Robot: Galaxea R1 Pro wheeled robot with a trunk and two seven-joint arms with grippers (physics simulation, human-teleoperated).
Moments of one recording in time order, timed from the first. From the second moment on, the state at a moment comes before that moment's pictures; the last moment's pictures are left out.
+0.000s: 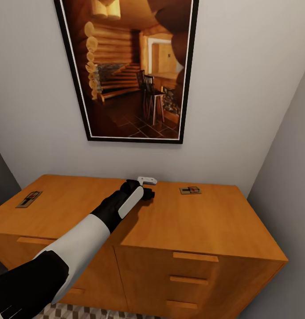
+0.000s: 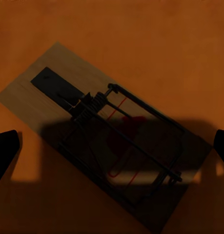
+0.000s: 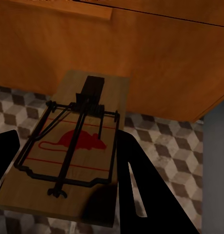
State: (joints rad) left arm -1.06 -0.16 -0.59 -0.77 0.70 0.78 0.51; right arm -0.13 0.00 -0.13 -0.02 0.27 -0.81 -0.05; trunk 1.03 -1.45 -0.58
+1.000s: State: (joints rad) left arm -1.06 -0.16 -0.59 -0.78 0.70 0.78 0.51; right arm -0.13 0.00 -0.13 -0.02 0.27 -0.81 -0.05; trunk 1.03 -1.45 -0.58
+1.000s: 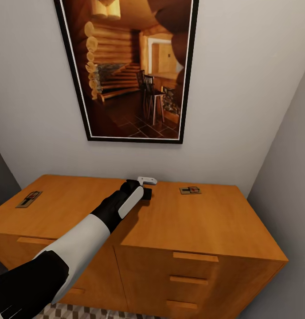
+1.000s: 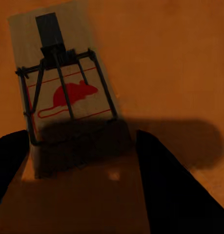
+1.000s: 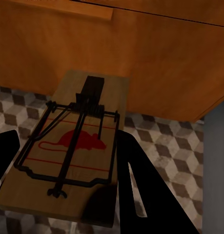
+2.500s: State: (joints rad) left arm -1.06 -0.16 -0.59 -0.81 0.70 0.78 0.51; right arm -0.13 0.00 -0.13 -0.02 0.27 -0.81 -0.05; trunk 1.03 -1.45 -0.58
